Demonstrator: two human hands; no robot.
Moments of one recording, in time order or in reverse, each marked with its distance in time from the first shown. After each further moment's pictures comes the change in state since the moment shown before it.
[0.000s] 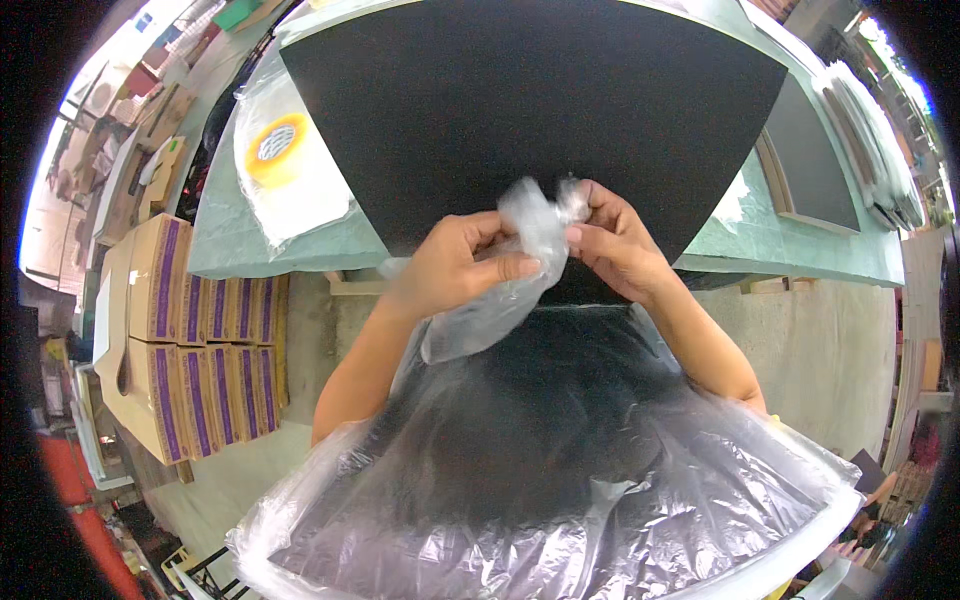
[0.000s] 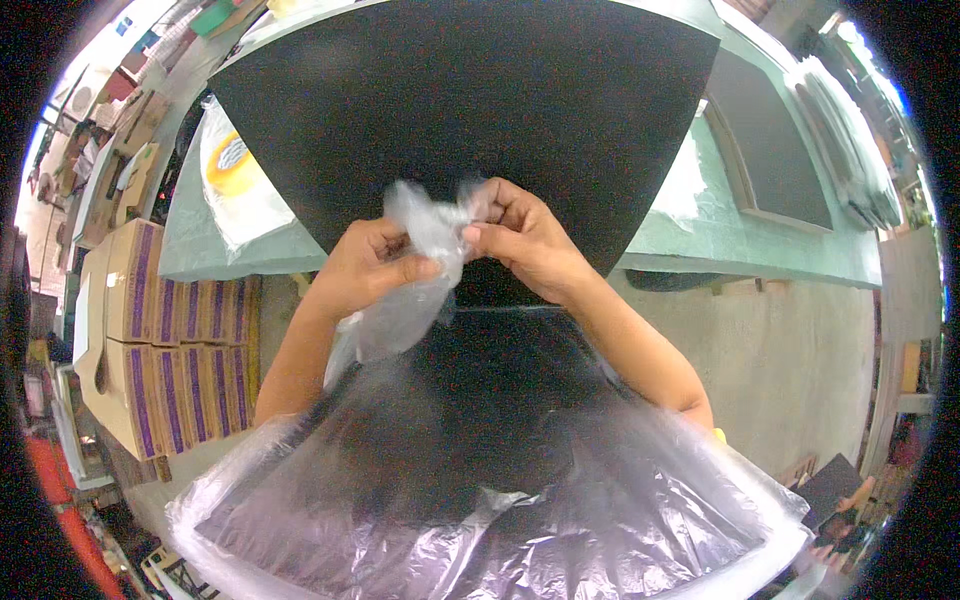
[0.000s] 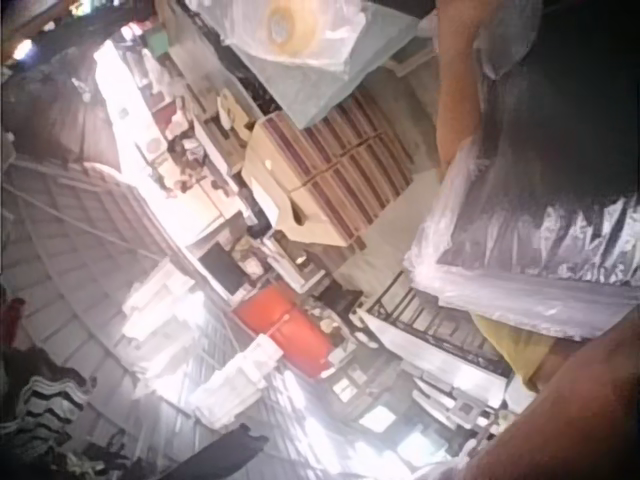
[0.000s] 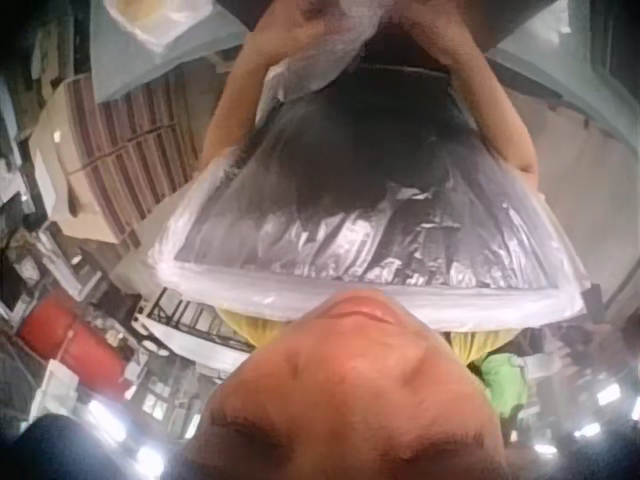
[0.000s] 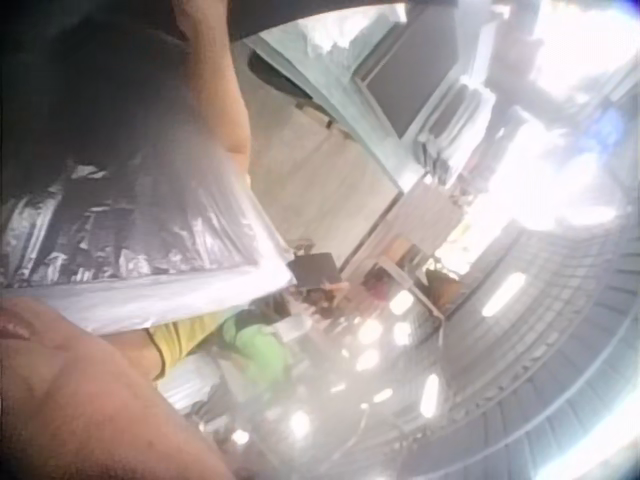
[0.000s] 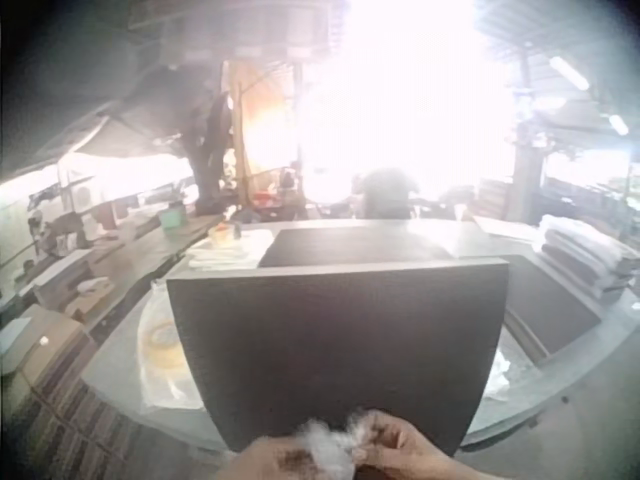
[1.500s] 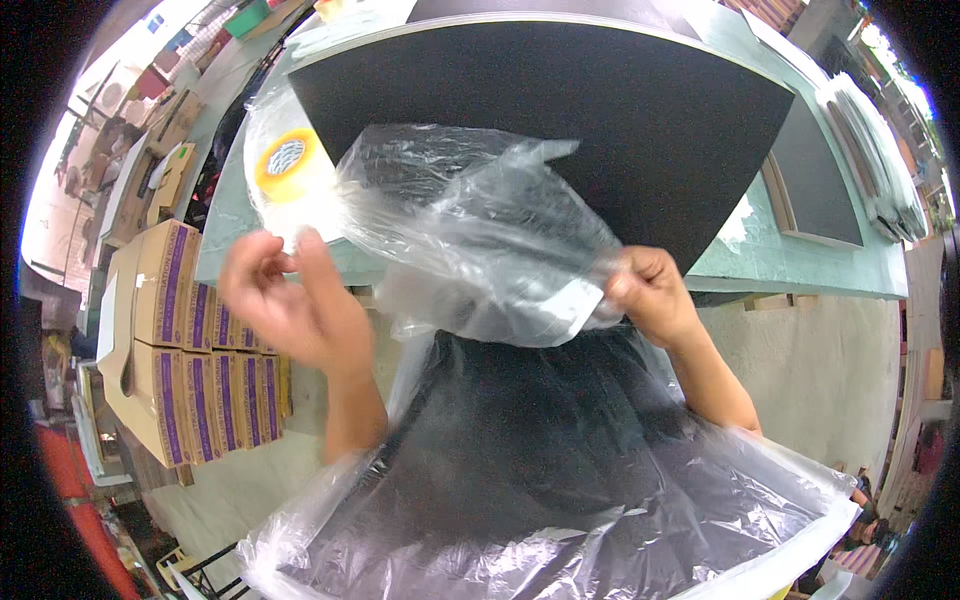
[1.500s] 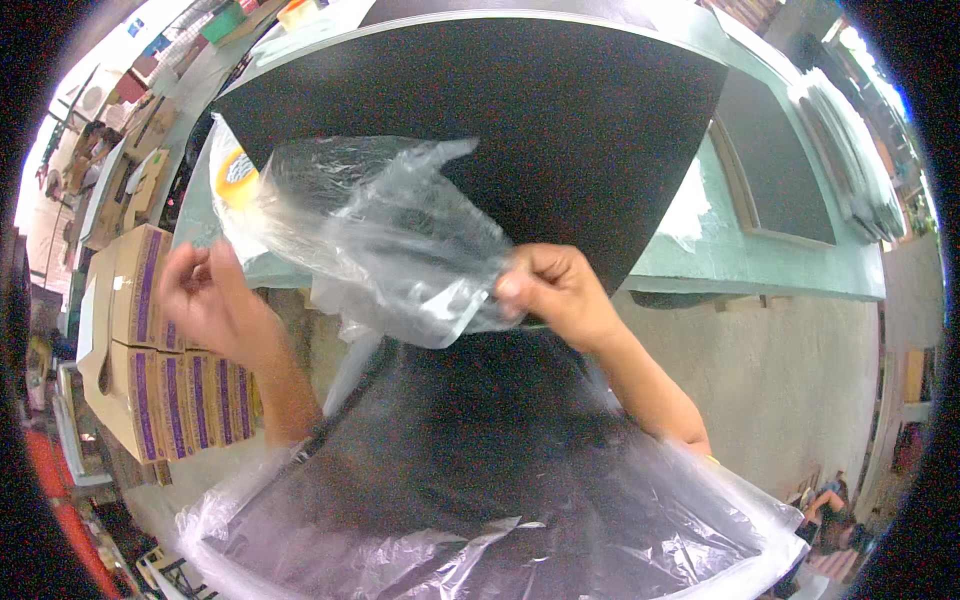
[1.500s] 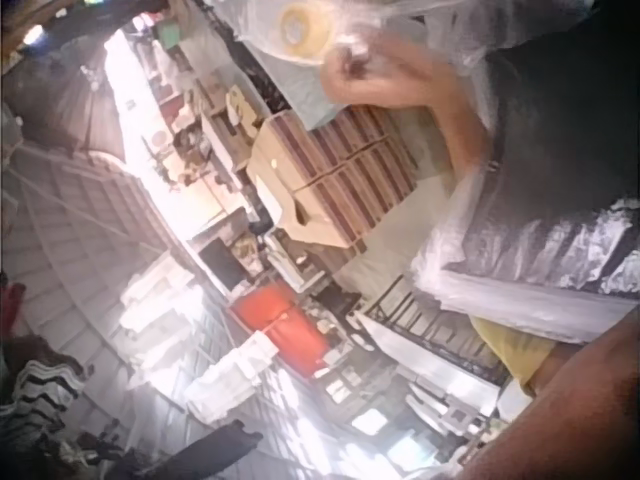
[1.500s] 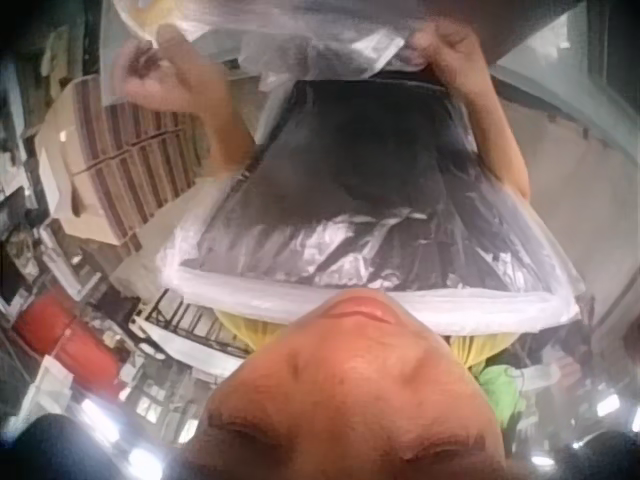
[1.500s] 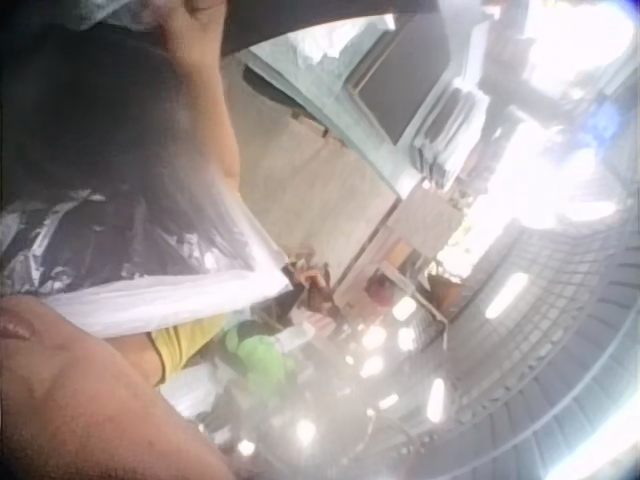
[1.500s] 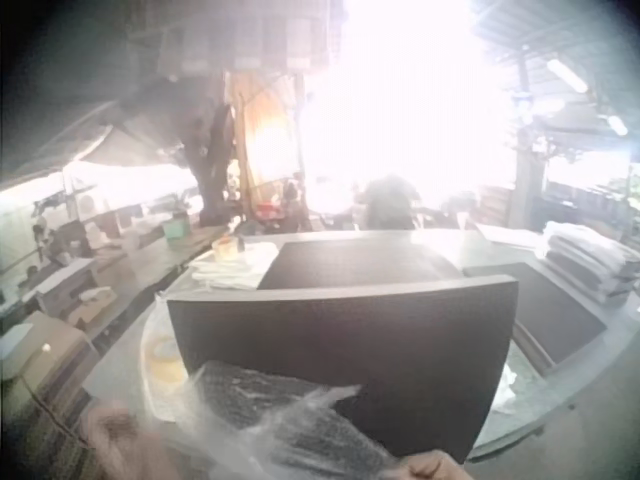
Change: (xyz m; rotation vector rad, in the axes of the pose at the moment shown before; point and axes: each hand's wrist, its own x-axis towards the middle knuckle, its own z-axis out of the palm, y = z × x) left_hand -0.035 0.040 -0.037 0.763 1.302 0.621; right_hand -0.034 -0.015 -0.011 -0.270 -0.023 -0.013
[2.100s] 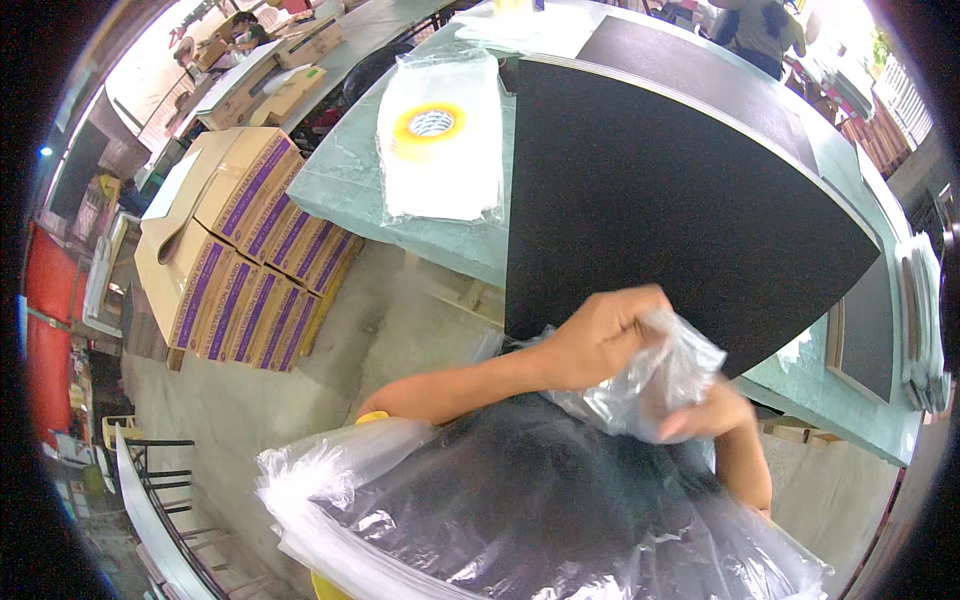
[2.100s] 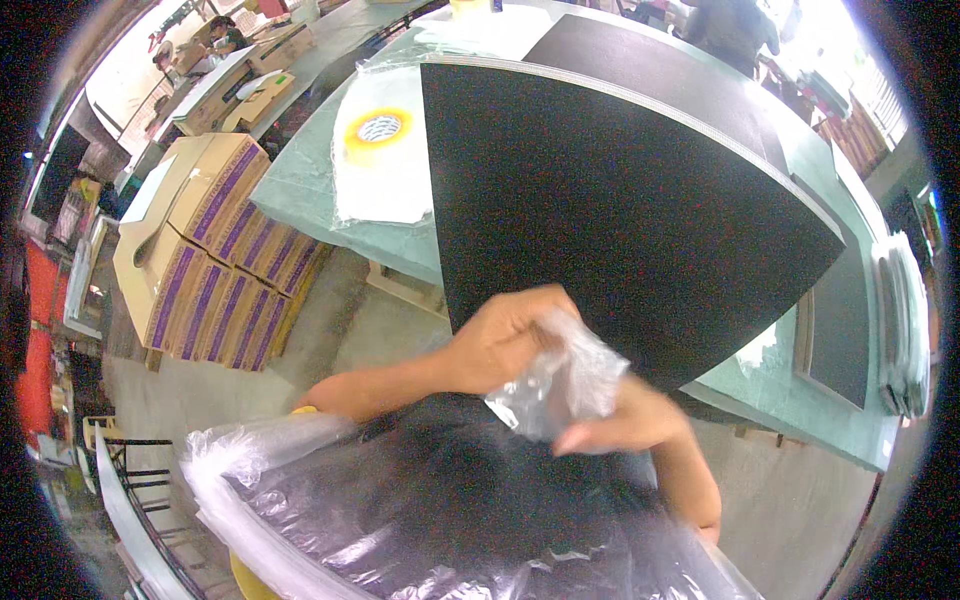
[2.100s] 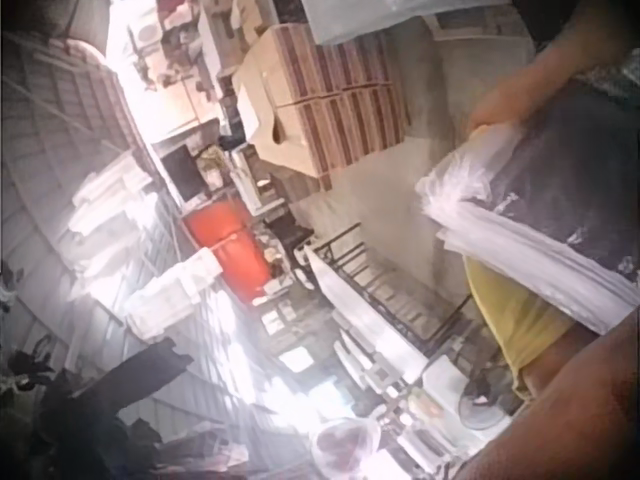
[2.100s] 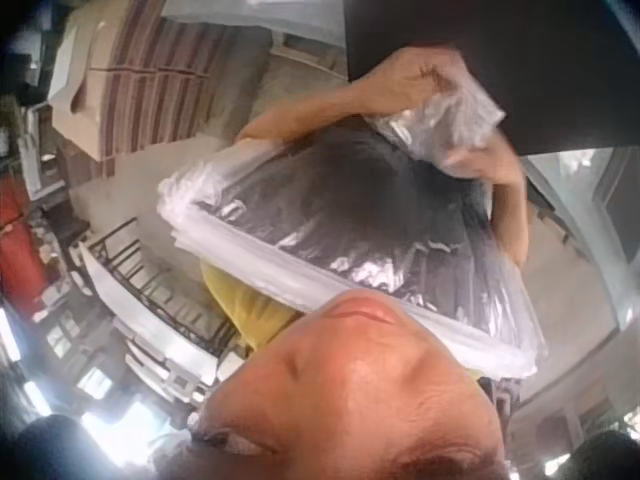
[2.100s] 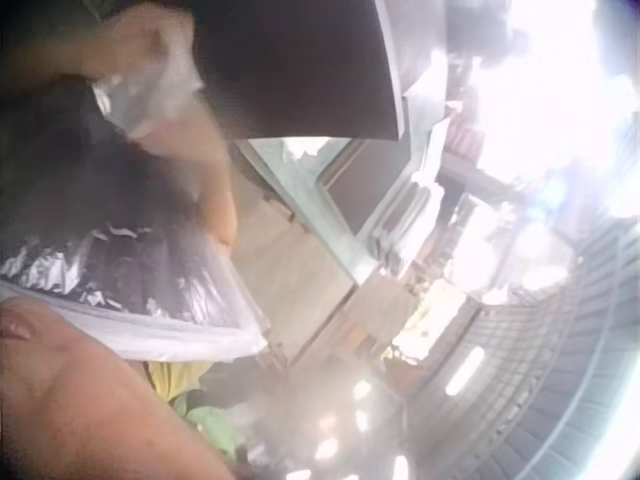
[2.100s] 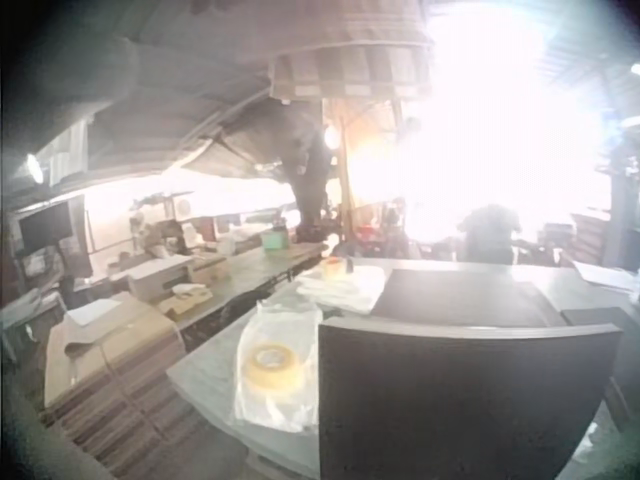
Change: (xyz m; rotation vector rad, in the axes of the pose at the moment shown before) left_hand -0.047 0.044 0.033 -0.939 -0.933 -0.572; right_hand 0.005 -0.024 0.024 -0.290 -0.500 0.118
